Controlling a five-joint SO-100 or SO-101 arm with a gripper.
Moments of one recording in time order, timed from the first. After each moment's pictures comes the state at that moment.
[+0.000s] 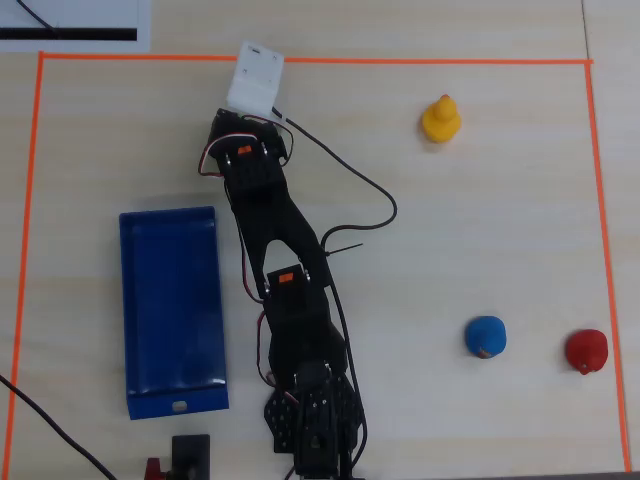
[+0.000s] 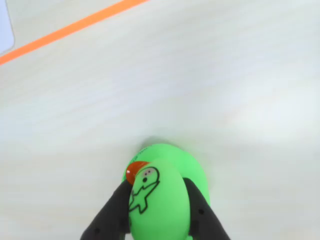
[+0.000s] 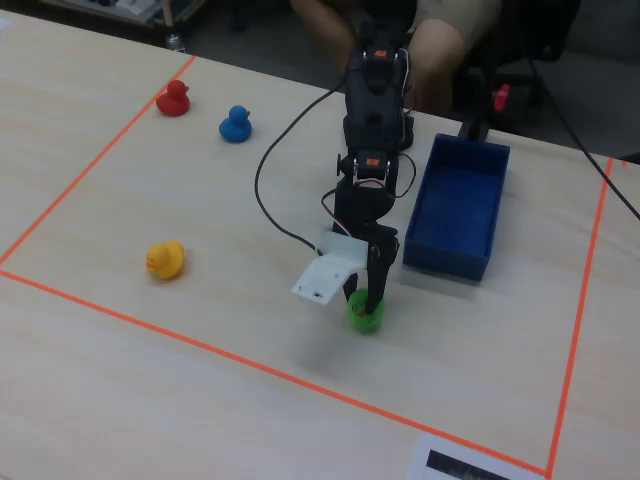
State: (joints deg) arm -12.5 66.8 83.4 37.4 -53.9
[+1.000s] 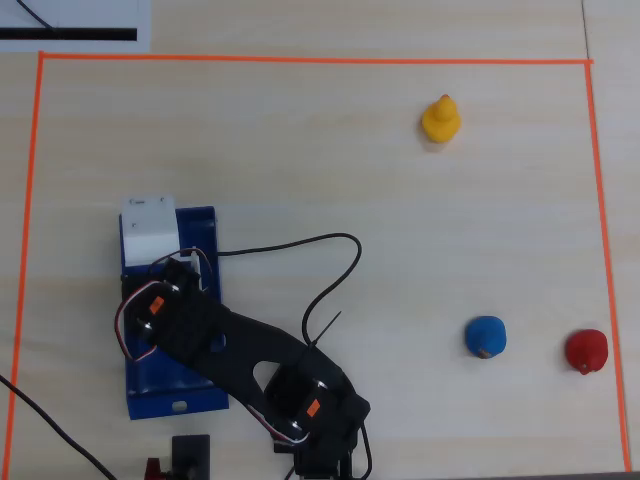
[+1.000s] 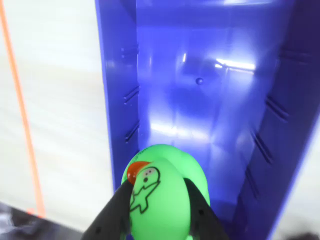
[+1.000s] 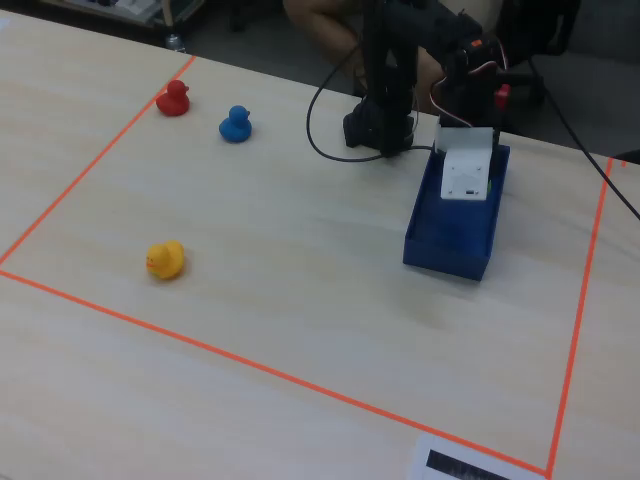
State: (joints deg) arm -52.0 112.3 115.0 66.0 -39.5
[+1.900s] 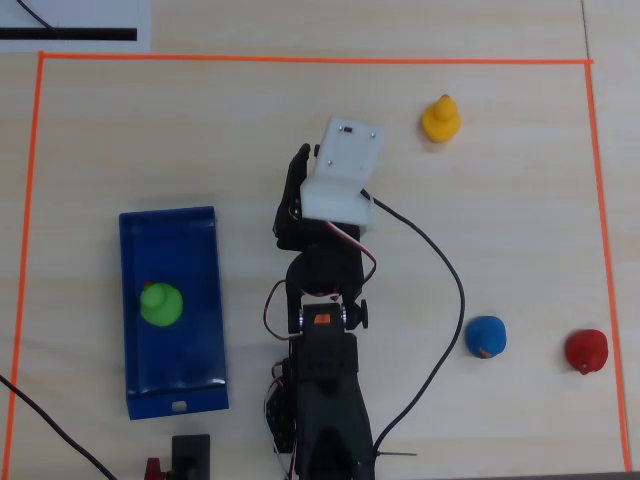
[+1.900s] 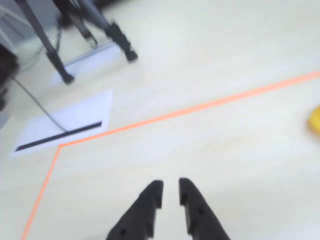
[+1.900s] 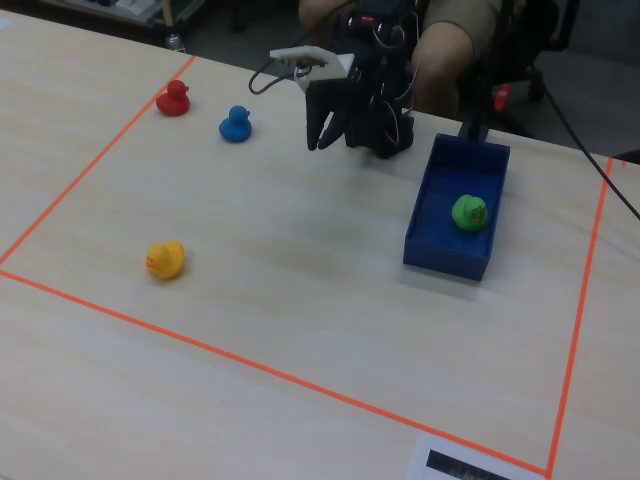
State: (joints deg) arm 1.1 159.8 147.1 21.2 -68.2
